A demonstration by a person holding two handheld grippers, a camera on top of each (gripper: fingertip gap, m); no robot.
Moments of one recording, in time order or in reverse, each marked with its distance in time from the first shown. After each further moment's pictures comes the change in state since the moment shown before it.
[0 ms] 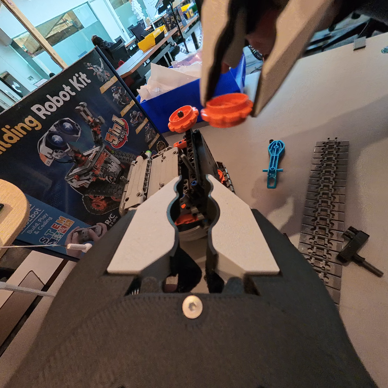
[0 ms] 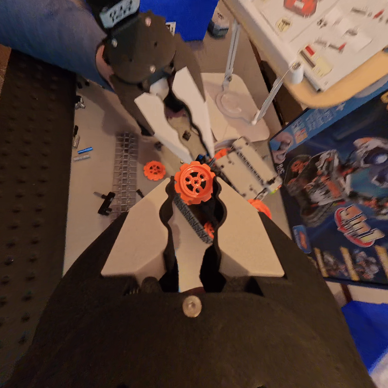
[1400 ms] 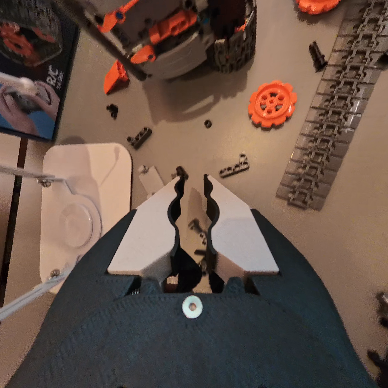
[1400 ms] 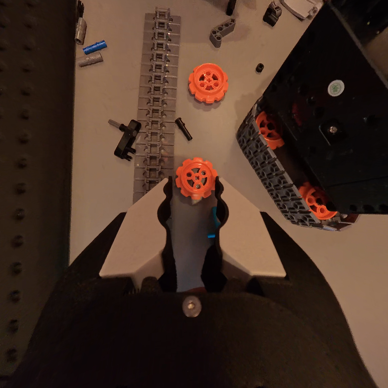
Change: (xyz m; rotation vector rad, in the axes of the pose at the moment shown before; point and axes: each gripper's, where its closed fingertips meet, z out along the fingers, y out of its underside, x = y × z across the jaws) left arm -0.009 0.138 -0.082 -0.613 0.186 0.017; right arm -0.074 0.115 0.061 -0.231 -0.256 0.074
